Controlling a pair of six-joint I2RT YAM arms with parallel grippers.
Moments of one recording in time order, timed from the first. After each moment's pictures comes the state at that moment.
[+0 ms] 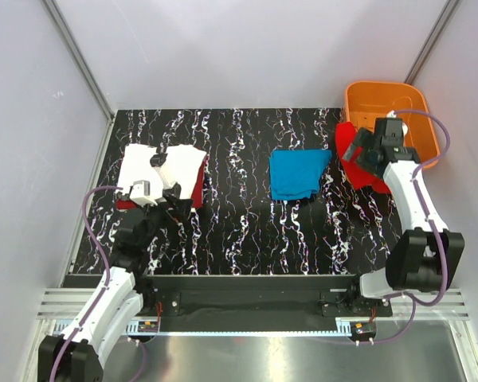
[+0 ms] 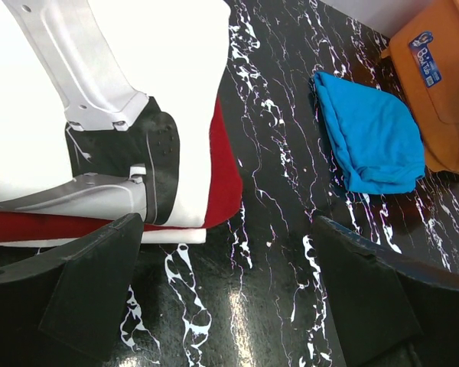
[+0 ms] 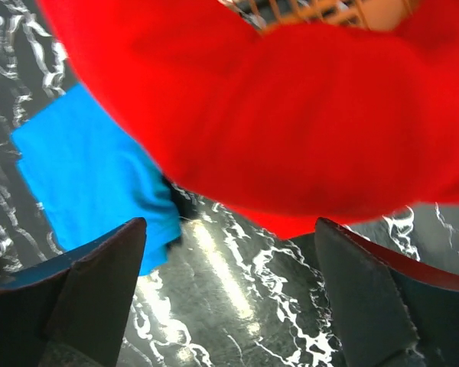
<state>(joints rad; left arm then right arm) -0.19 0.62 0.20 0.21 0.15 -0.52 -0.08 1.46 1.29 -0.65 0.11 0.43</state>
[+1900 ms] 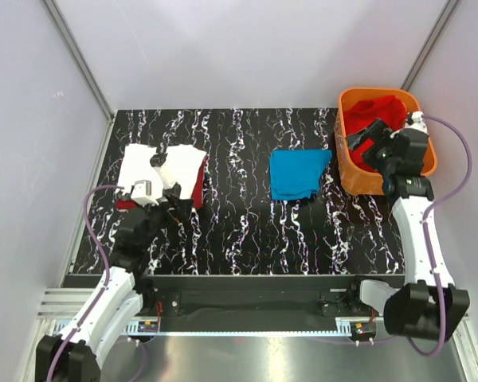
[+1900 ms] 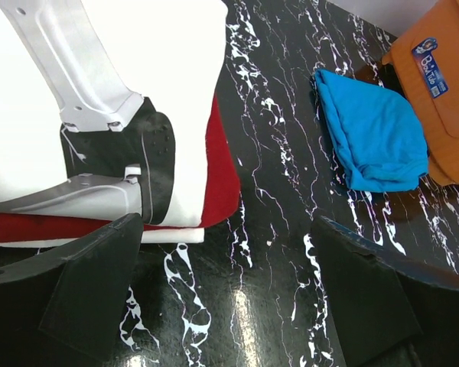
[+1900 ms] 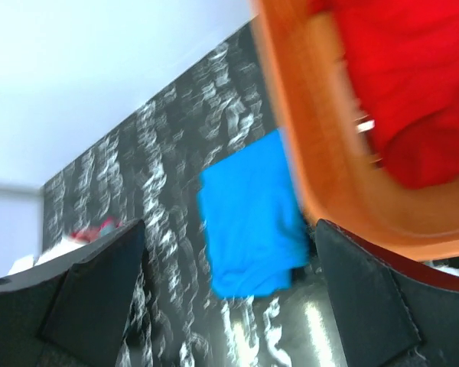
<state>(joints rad) -0.22 0.62 0.21 0.19 0.12 -0.51 -0.14 1.15 1.08 -0.30 -0.15 0.60</state>
